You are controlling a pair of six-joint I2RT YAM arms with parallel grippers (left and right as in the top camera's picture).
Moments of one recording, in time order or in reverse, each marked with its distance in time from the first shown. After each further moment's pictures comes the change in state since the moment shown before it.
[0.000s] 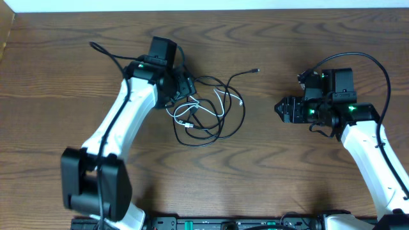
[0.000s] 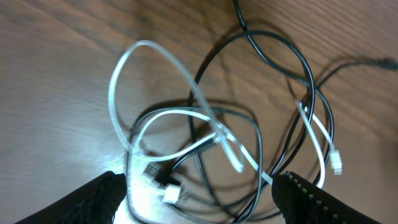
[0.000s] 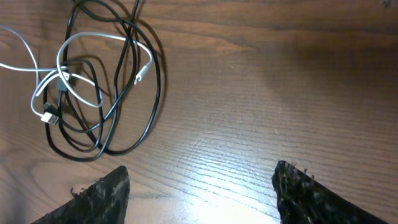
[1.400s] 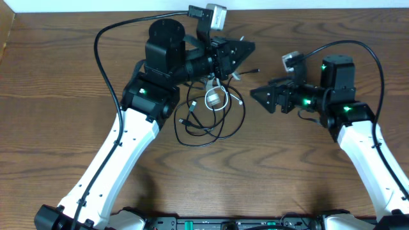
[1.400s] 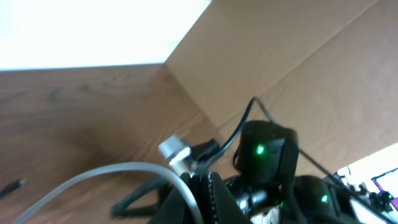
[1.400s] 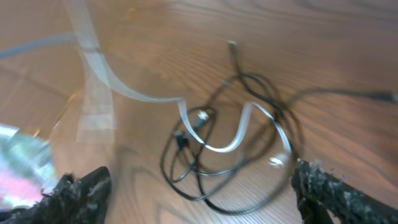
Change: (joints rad) left arm -0.195 -0.278 0.009 0.785 0.589 0.004; right arm 0.048 0.000 0.000 0.385 -0.465 -0.026
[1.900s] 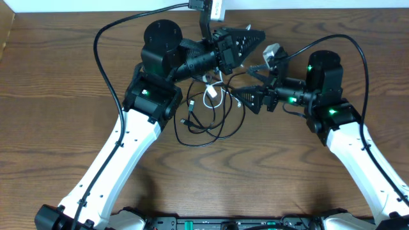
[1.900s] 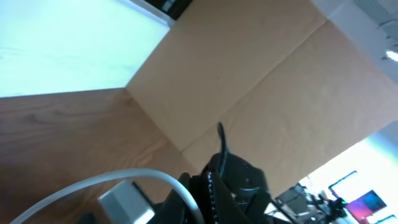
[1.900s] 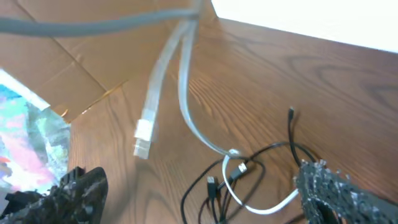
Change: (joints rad) left arm -0.013 0.000 0.000 0.222 0.047 -0.184; right arm 0.126 0.000 0.000 0.283 -0.069 -0.008
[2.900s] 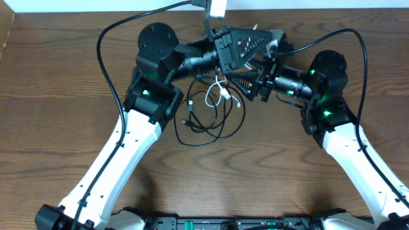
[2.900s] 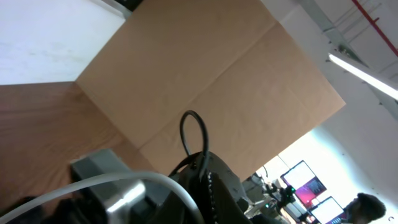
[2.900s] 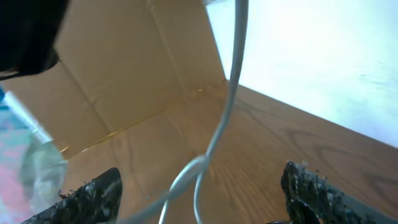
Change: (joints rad) left arm -0.017 0.000 -0.001 0.154 0.104 -0.187; right arm 0.040 0.000 -0.001 0.366 0.043 0.165
